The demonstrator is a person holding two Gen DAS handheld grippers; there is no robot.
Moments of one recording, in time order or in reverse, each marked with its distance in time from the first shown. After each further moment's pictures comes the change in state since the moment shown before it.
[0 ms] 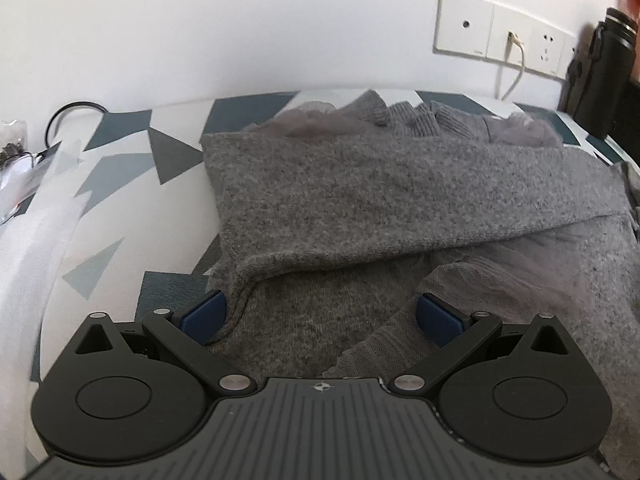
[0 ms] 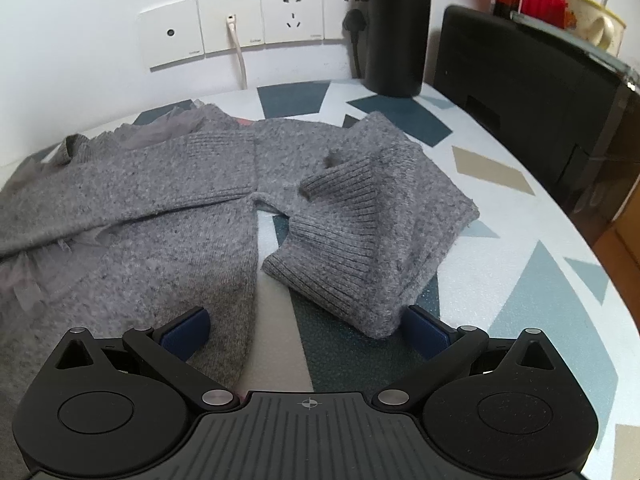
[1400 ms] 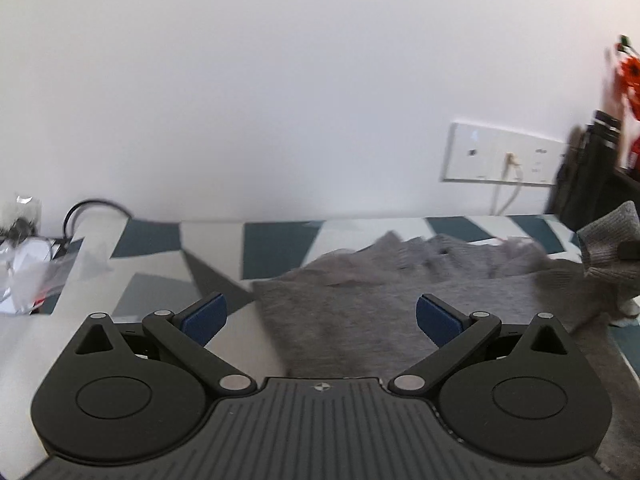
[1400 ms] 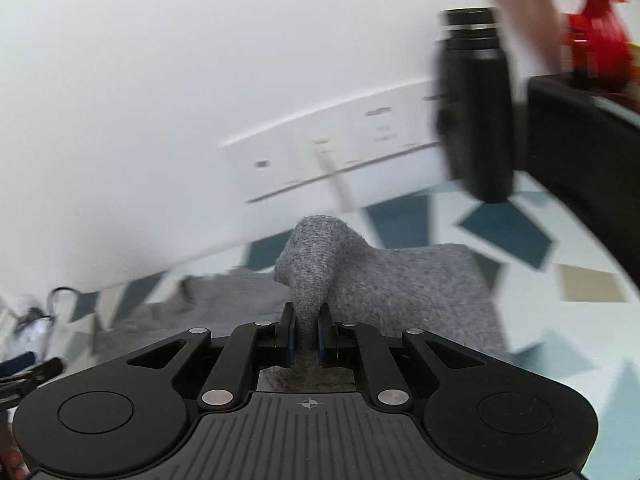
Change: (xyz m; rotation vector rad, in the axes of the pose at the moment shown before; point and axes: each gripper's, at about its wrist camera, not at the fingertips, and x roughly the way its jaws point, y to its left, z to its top) left arm -0.047 0.057 0.057 -0.036 -0.260 -0.033; right arm -0.023 0.052 0.100 0.071 -0.138 0.340
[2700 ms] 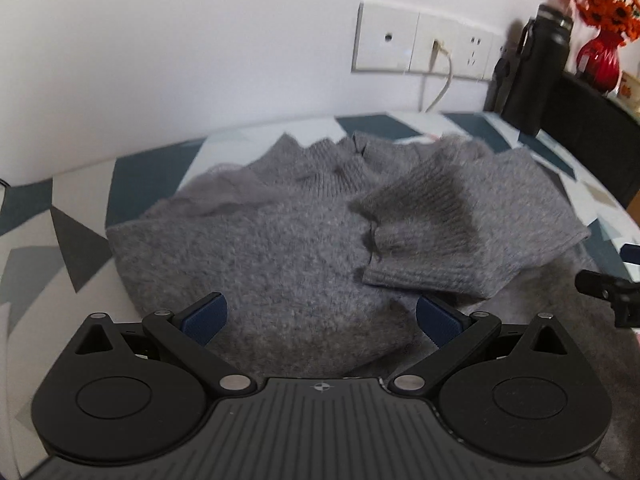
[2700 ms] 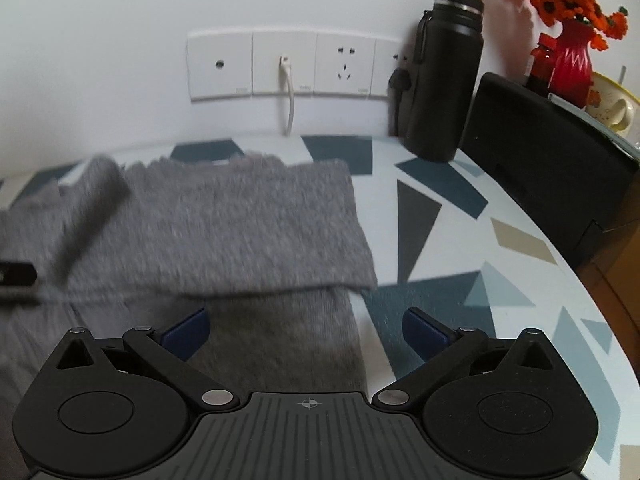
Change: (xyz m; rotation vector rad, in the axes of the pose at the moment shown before) left arm 0.072 -0.060 -0.022 0.146 0.266 -0.212; right arm 0.018 0.016 -0.089 -0.209 0.066 -0.400
